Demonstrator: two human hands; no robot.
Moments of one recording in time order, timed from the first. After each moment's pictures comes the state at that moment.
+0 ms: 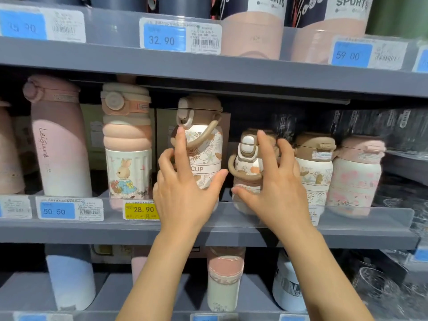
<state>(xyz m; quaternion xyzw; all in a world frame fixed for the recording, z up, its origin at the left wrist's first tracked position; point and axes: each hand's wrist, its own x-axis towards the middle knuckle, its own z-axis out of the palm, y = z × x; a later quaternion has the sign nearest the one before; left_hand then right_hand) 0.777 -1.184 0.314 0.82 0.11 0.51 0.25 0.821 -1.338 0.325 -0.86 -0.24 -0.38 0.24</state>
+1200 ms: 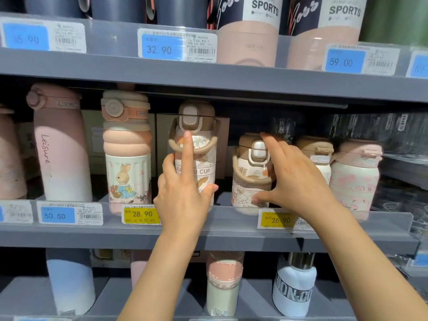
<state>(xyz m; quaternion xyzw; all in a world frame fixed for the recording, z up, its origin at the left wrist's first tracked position) 0.783 -1.186 0.311 0.84 0.12 0.49 0.19 0.838 -1.369 0.364 -0.90 -0.28 -0.34 0.06</state>
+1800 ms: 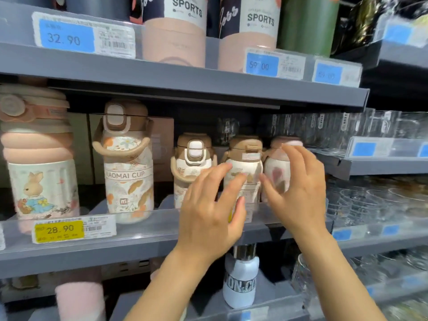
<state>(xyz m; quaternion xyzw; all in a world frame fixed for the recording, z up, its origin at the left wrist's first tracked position) 0.804 -1.297 0.296 0.72 -0.23 0.63 0.18 0.843 -1.463 0.321 -0.77 -0.16 -0.57 0.24</state>
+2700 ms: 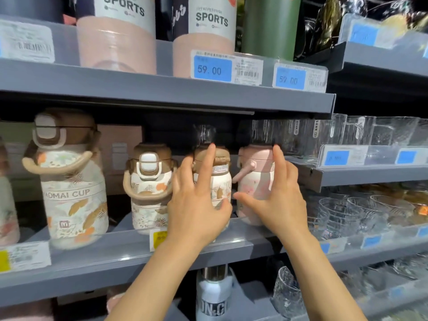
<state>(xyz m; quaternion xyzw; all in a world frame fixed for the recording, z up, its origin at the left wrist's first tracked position) 0.839 -1.348 0.328 0.86 -0.11 0.41 0.27 0.879 -1.511 0.324 -0.86 -0.09 -0.40 0.31</state>
